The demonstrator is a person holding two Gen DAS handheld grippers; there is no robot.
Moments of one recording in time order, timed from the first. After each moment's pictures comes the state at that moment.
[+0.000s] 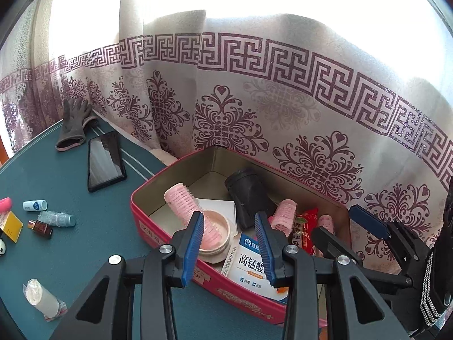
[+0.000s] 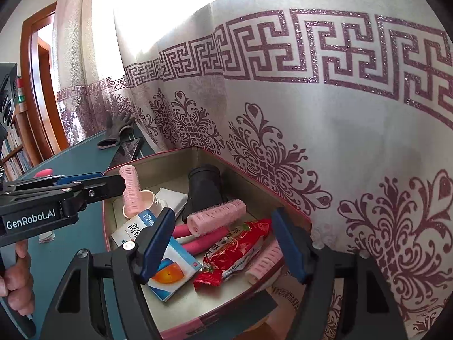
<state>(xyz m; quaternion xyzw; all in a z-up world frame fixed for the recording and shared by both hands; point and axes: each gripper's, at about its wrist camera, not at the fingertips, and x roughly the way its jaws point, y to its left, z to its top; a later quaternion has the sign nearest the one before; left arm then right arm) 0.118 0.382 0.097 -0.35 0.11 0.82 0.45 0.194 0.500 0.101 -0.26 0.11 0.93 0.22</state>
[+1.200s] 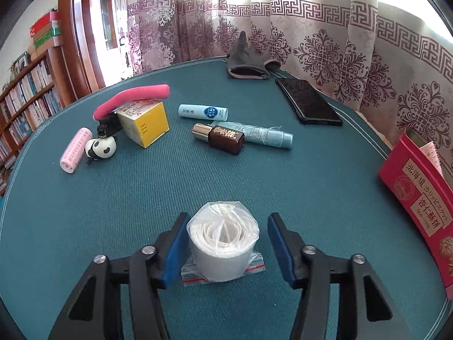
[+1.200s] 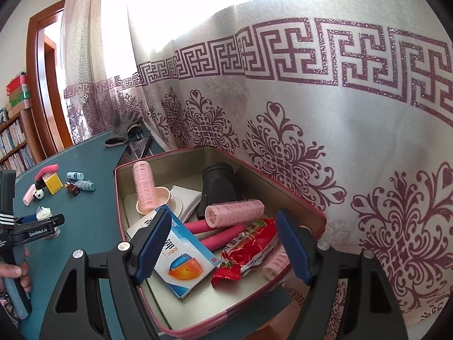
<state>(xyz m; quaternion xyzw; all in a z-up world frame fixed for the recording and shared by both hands) 0.017 0.203 0.017 -0.40 0.07 0.90 0.16 0.190 0.479 0.101 -0.25 0.10 0.94 0.21</state>
